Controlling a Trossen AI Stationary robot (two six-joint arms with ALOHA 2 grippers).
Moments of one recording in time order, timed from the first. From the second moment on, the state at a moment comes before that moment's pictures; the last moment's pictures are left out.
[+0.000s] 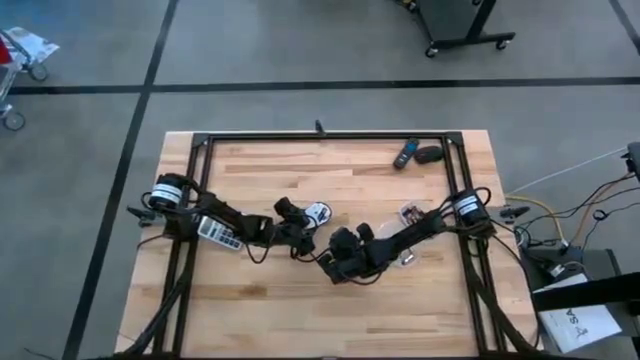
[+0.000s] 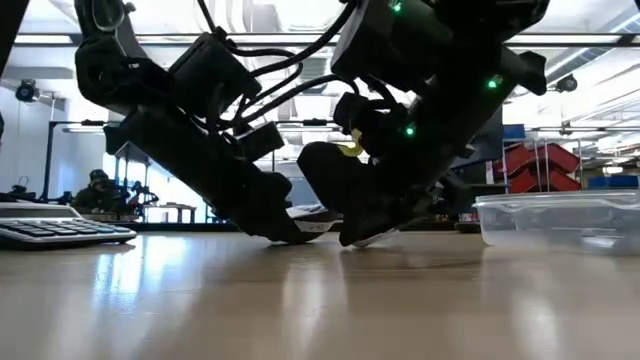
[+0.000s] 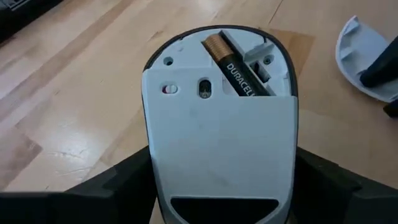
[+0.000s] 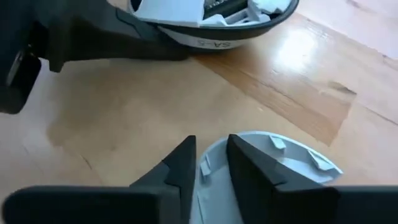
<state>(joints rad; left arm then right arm) -0.16 1.85 0.68 0.41 -0.61 -0.35 0.32 2.08 1.21 -0.31 0.71 1.04</state>
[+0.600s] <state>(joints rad) -0.18 1.74 0.68 0.25 -0.46 -0.26 0.35 1.82 1.19 -0.37 0.63 0.82</state>
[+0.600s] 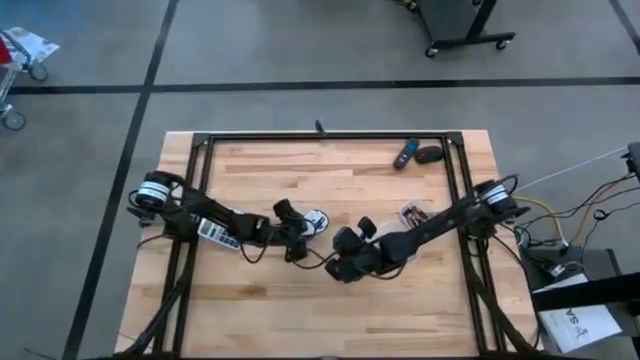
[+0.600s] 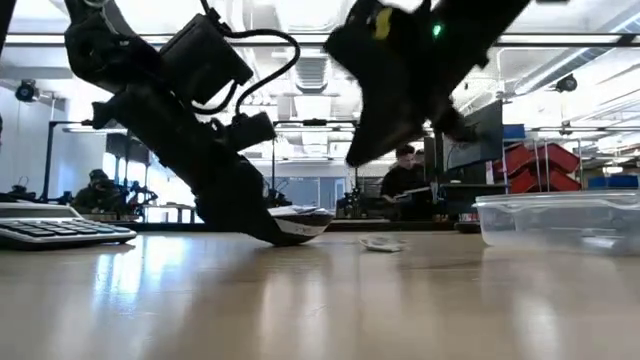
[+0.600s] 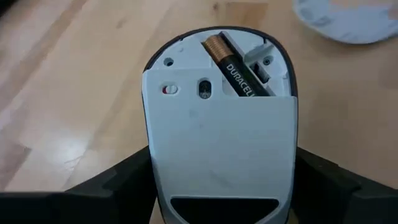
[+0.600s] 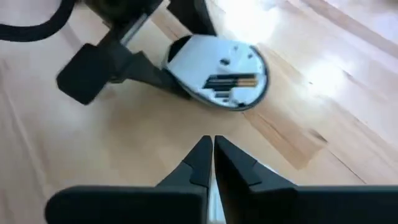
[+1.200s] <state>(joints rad) -0.18 1.74 0.68 0.22 -0.40 -0.38 0.32 1.97 1.17 -0.33 0.60 1.10</state>
